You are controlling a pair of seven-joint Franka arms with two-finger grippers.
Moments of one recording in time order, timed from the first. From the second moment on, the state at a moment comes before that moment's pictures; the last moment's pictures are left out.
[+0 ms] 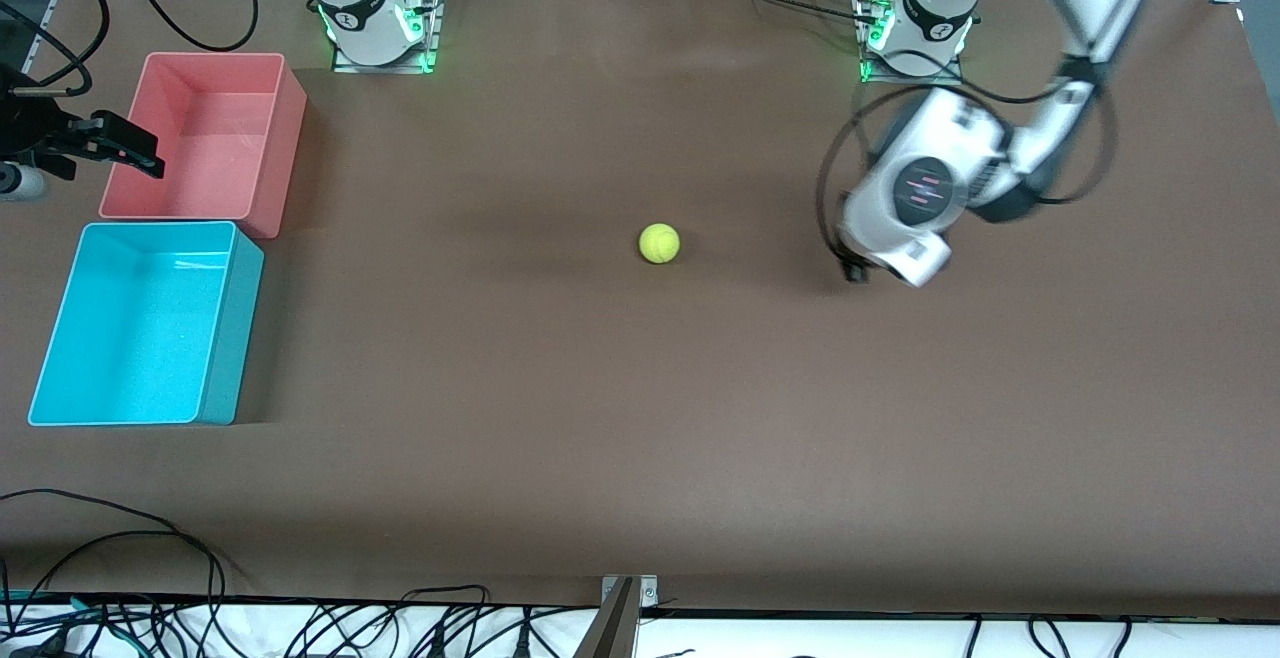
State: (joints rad) left arm 0.22 0.35 -0.59 -1.93 0.17 1.99 -2.00; right arm 0.01 0.00 -0.04 -1.64 -0.03 1.55 -0.09
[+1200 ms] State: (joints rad) left arm 0.54 0.35 -0.59 -1.29 0.19 1.43 -0.24; right arm 0.50 0.36 -0.01 -1.66 0.13 1.78 0.37
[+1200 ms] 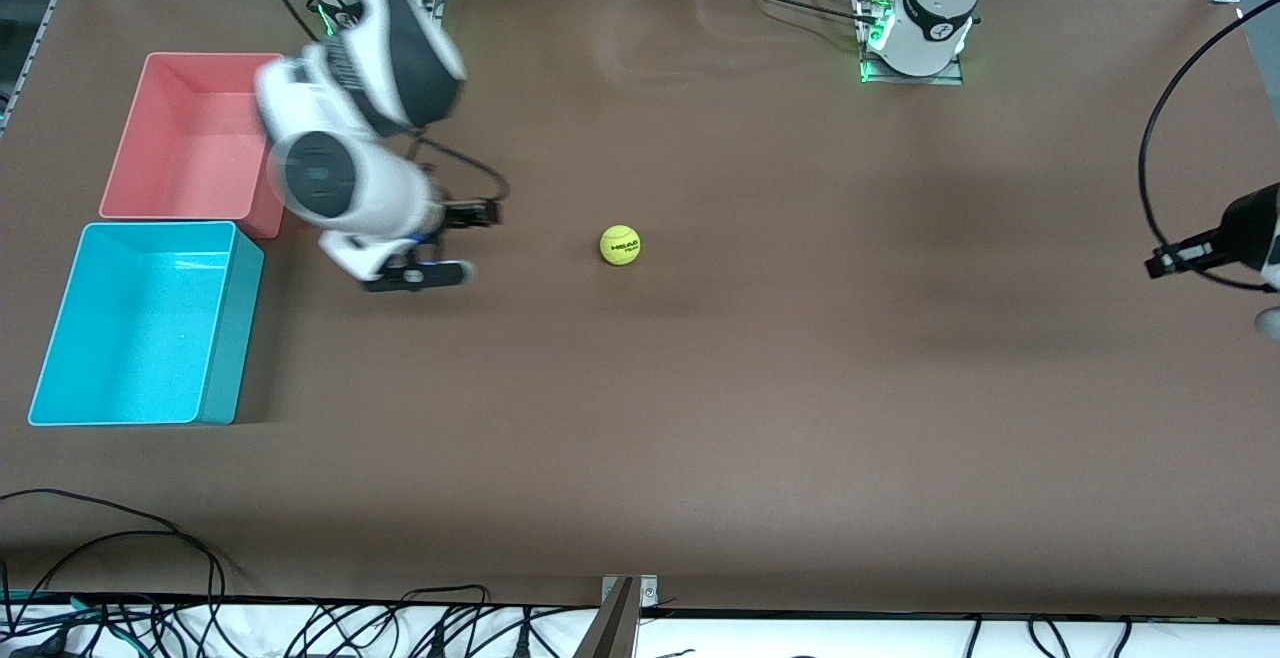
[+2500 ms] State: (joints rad) left arm 0.54 0.35 -0.61 -1.26 0.19 1.42 -0.21; right arm 0.77 0.67 -0.01 -1.66 0.25 2.26 0.61
